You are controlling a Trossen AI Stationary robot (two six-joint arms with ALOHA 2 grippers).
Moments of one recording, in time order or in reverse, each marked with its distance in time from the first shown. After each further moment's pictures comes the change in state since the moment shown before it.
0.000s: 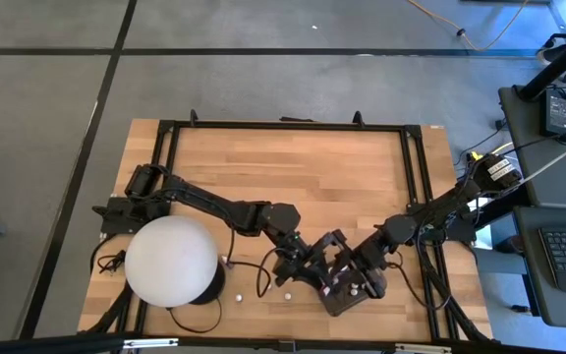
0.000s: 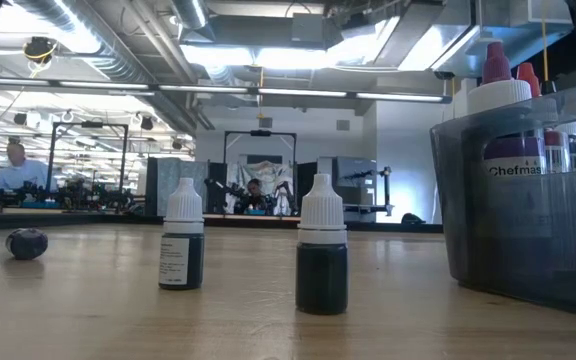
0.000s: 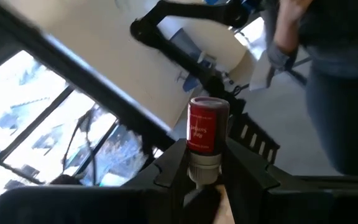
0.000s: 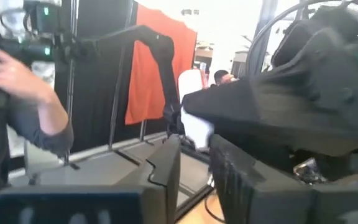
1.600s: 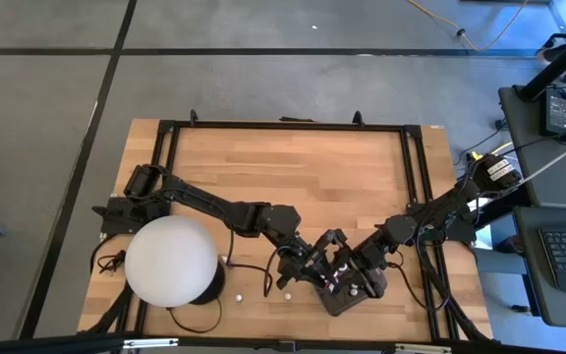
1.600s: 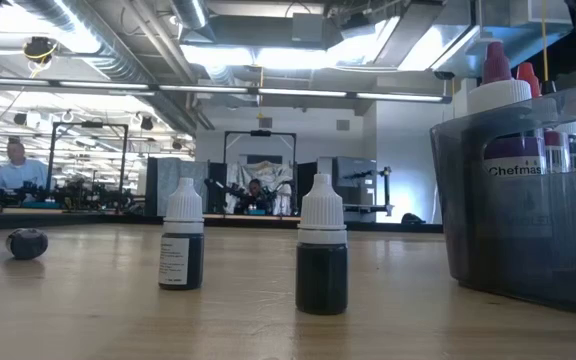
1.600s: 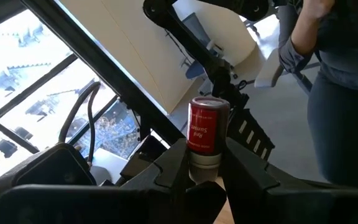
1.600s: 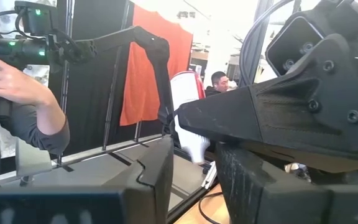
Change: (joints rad) left arm -0.010 -0.002 0.003 -0.043 -0.081 -0.137; right arm 0.000 0.002 -0.002 0.033 0.016 -0.005
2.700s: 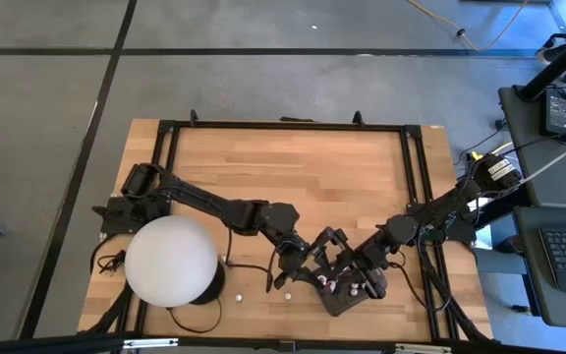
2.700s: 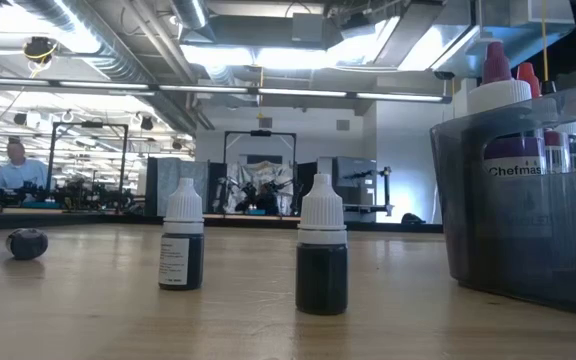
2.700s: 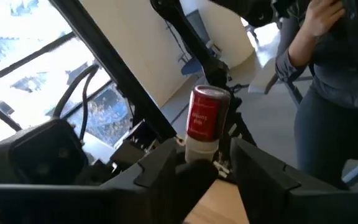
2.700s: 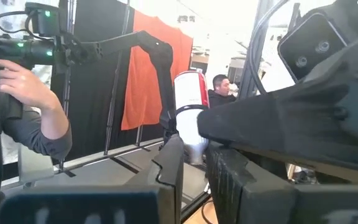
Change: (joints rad) left arm 0.001 -0.031 -0.005 -0.025 -0.003 -0.133; right arm 0.002 -0.004 0.003 -0.005 0.010 0.015
